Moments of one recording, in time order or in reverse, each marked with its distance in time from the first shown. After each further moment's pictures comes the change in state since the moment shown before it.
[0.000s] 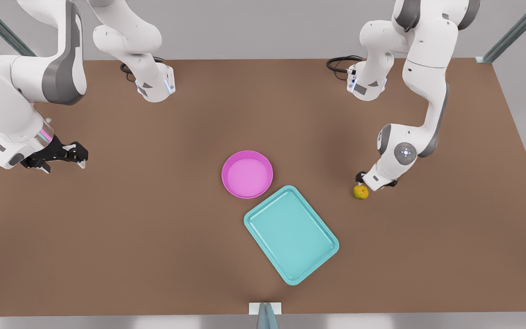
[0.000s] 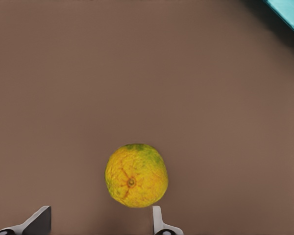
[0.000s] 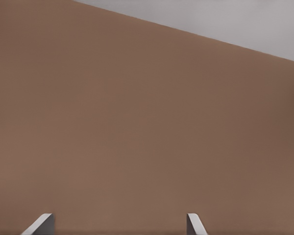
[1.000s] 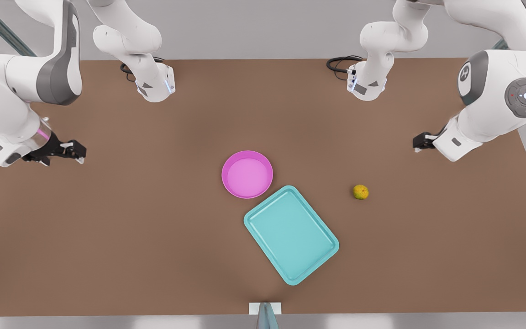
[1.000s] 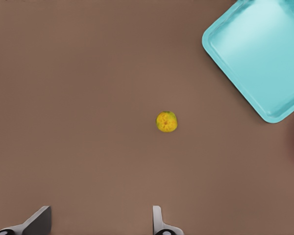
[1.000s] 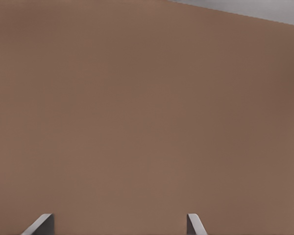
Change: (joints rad) left arm 0.122 -0.217 -0.055 0.788 0.032 -1.141 0.023; right arm -0.020 -0.001 0.000 0.001 0.001 -0.068 0.058
